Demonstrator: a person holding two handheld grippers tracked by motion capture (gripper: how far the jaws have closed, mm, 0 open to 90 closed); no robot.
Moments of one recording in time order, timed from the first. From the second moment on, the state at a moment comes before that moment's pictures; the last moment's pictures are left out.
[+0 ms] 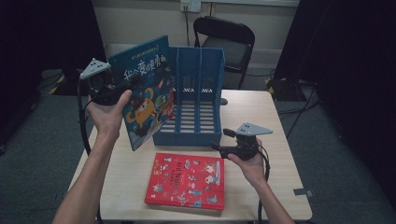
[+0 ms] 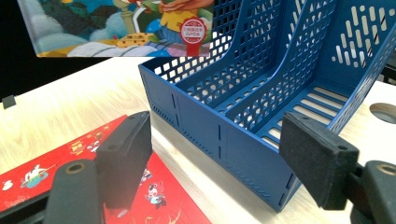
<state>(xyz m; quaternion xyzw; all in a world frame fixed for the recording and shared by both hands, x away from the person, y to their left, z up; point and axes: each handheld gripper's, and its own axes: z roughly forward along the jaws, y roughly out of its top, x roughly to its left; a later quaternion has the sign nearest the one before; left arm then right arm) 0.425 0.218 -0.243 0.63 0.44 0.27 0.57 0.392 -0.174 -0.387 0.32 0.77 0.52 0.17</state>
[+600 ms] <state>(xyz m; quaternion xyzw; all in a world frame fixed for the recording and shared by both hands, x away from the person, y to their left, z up) 0.458 0.188 -0.263 0.61 0.47 0.30 0.56 0.391 -0.173 -0.389 0.32 0.78 0.52 0.17</state>
